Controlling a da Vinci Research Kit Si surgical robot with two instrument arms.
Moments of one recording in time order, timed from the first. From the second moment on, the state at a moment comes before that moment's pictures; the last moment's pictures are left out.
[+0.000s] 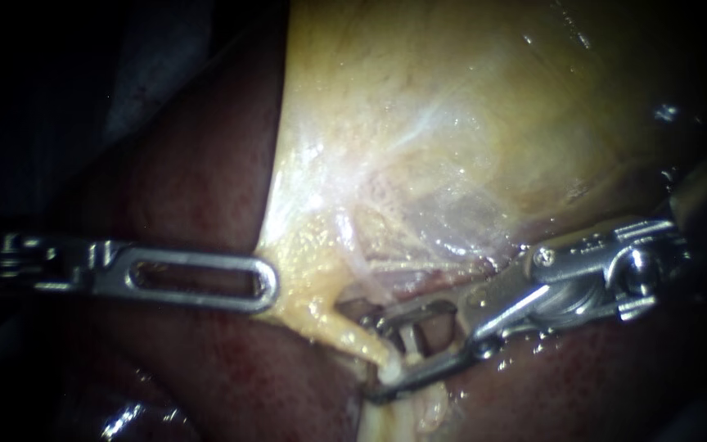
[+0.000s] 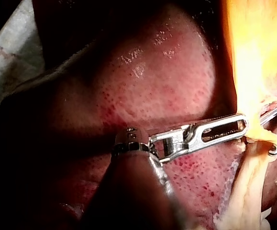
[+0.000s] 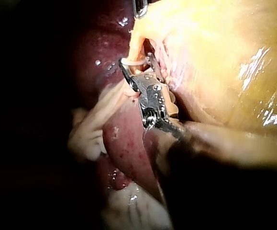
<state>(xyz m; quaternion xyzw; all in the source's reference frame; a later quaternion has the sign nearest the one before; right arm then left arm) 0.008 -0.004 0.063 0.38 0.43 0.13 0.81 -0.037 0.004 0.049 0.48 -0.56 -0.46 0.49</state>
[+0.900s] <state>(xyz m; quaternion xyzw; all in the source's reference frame) 0.012 -0.008 0.063 0.41 0.42 0.10 0.80 -0.037 0.004 0.050 0.48 -0.56 -0.46 0.49</state>
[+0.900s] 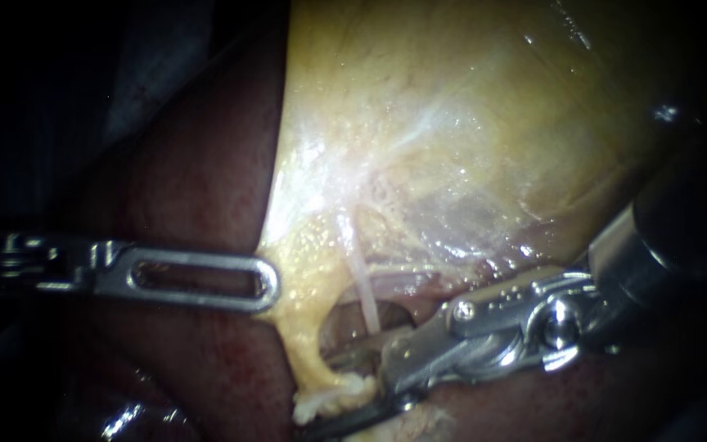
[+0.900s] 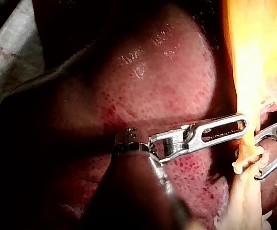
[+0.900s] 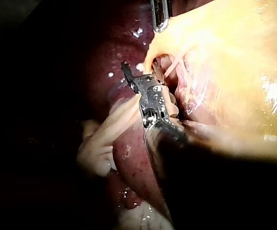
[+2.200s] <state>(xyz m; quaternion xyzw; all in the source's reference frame) -0.002 0.006 0.056 0.31 0.46 0.13 0.82 -0.037 0.005 0.051 0.48 -0.56 -0.46 0.49</state>
